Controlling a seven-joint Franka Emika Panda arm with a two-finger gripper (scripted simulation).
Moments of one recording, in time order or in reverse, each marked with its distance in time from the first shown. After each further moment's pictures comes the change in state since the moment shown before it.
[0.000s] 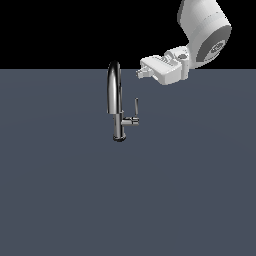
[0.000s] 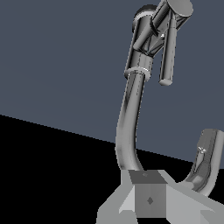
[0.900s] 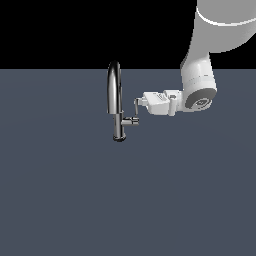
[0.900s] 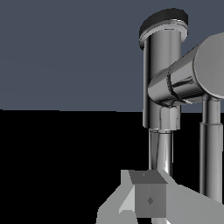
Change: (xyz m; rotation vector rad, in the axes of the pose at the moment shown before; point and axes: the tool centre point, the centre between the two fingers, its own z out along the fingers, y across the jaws) arm 0.105 -0.005 0.029 0.244 -0.247 0.253
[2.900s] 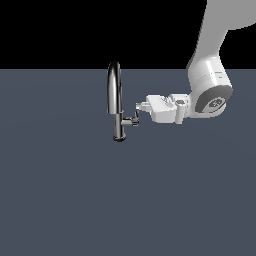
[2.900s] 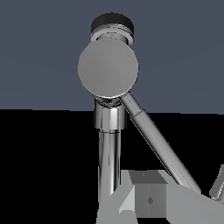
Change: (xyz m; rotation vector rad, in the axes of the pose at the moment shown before) arm 0.000 0.065 -0.004 0.022 0.002 -0.008
